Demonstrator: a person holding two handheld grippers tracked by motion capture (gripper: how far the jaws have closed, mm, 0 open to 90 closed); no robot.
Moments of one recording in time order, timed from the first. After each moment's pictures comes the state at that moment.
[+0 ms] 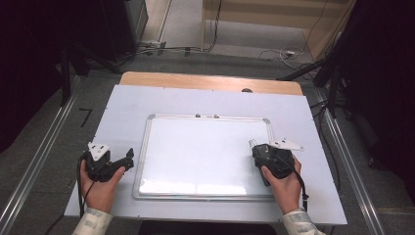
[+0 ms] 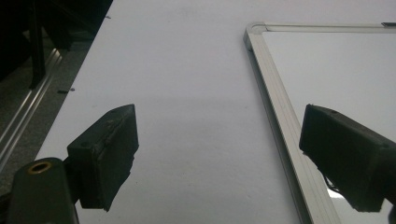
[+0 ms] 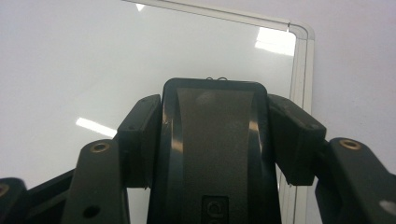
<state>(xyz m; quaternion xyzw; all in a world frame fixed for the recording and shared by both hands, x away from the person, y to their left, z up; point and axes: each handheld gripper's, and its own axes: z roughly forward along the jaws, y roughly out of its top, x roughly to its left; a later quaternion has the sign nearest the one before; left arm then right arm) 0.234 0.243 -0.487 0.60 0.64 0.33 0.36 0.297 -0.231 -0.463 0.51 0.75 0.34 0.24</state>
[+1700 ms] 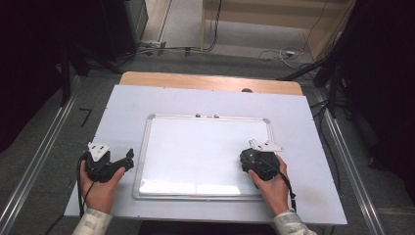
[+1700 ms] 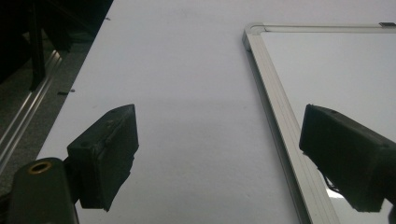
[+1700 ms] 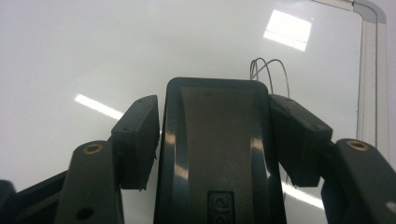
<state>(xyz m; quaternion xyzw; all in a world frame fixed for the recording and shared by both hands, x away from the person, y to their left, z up) 0.233 0.243 -0.487 0.60 0.64 0.33 0.36 0.300 -0.200 -0.487 0.49 0.79 0.31 0.23</state>
